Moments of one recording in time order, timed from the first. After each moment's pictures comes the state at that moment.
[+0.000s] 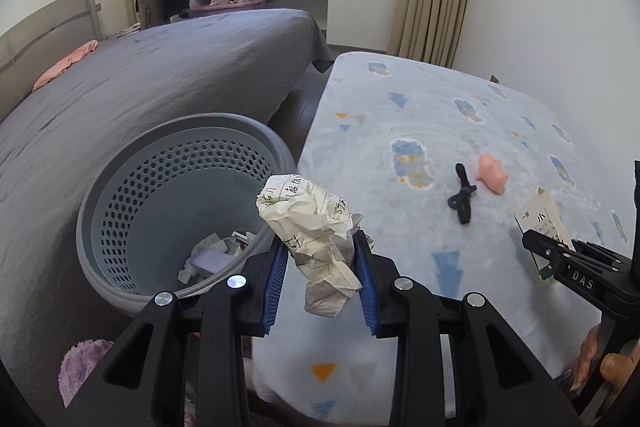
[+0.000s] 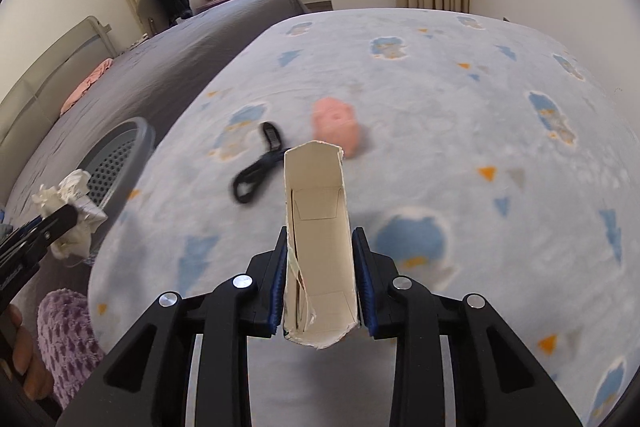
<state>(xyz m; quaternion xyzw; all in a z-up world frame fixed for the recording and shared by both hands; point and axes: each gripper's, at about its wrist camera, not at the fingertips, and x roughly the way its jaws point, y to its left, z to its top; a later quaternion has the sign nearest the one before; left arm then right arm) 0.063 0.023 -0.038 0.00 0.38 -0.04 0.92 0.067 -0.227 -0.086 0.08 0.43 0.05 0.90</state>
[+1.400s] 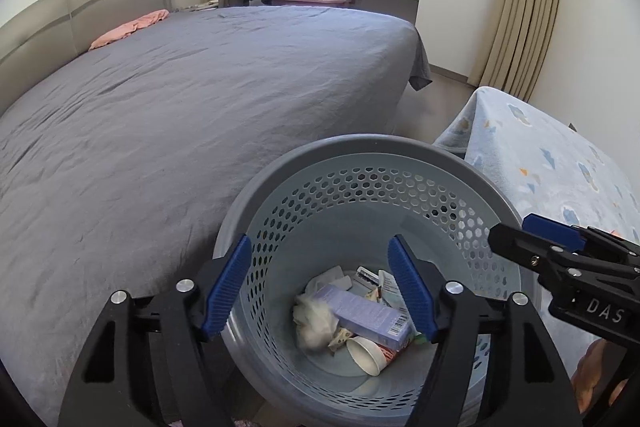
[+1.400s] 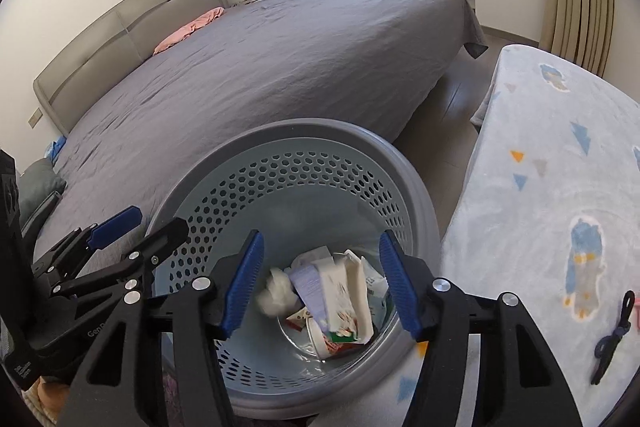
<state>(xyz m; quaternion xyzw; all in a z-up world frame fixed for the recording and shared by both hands) 0.135 0.207 -0.058 -0.05 0.38 0.07 0.92 0.182 0.031 -0.070 0.02 0.43 0.24 0.87</state>
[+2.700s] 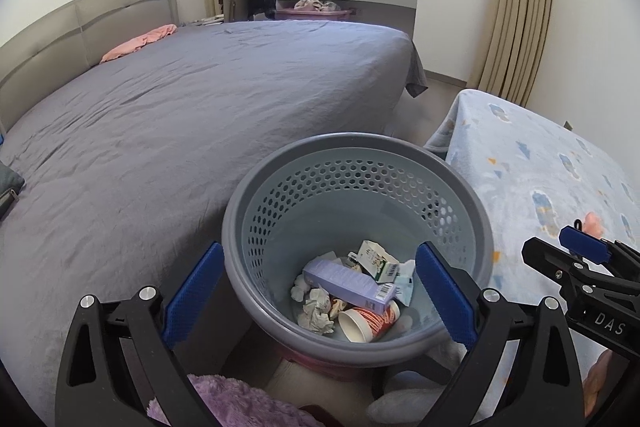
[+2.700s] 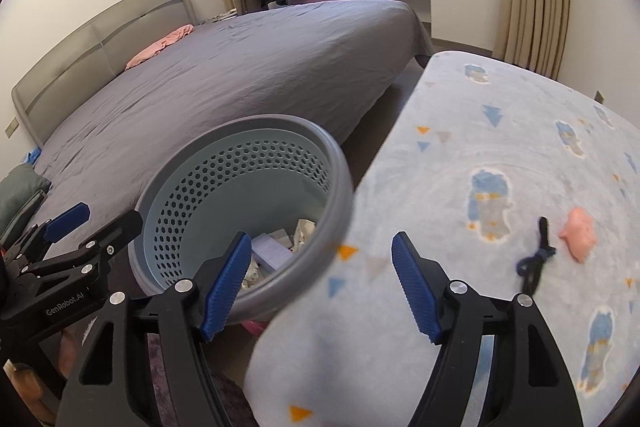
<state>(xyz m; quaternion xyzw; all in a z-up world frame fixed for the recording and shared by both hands) 0.075 0.172 -0.026 -0.03 0.36 0.08 0.93 0.108 -0.029 -0.045 0.01 0.40 0.17 0.90</state>
